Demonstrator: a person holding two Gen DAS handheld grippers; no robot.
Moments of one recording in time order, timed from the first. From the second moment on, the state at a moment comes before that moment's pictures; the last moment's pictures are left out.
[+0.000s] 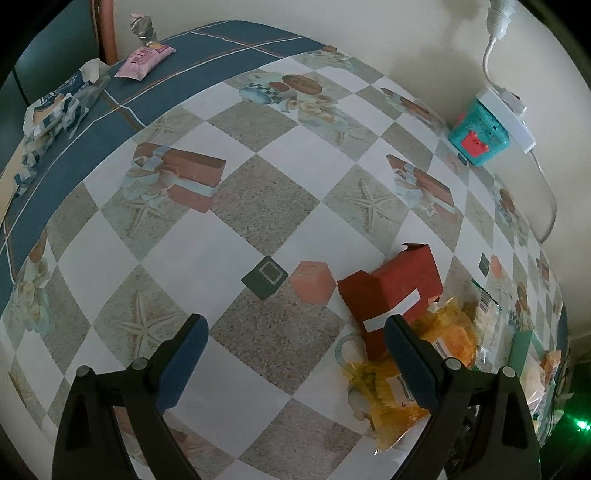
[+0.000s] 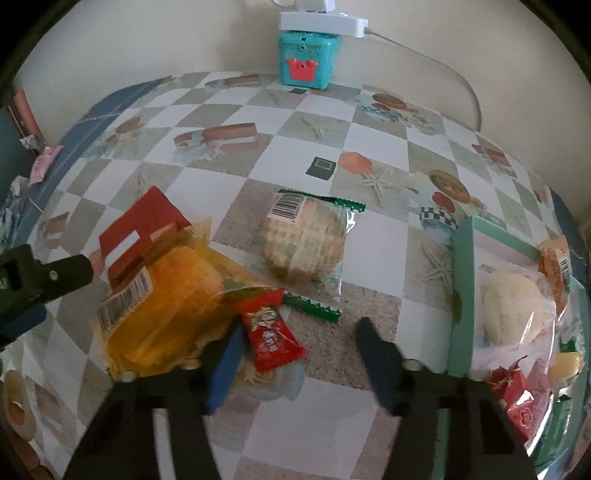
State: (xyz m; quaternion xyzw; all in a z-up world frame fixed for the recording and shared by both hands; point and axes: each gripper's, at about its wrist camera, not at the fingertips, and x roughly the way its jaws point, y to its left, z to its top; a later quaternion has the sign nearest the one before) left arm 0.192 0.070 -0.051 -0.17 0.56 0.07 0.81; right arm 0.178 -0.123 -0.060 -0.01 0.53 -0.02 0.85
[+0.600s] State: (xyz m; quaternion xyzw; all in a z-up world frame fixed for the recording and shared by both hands) left arm 0.194 0.036 -0.040 -0.14 0.56 0.01 0.82; right arm 0.131 -0.158 -0.060 0.06 0.52 -0.06 0.85
